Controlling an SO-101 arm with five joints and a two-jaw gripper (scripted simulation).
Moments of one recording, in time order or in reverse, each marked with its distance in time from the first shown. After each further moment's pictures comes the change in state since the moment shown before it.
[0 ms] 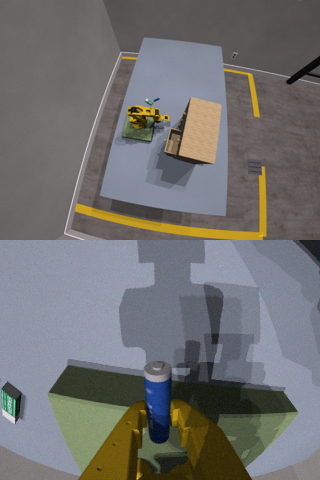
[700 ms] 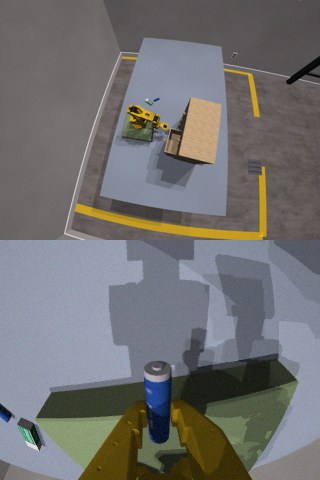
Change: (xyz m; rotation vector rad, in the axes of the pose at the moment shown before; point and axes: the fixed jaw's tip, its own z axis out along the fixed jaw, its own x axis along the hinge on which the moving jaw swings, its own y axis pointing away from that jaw) arm 0.005 -0.041 0.000 0.004 0.000 0.343
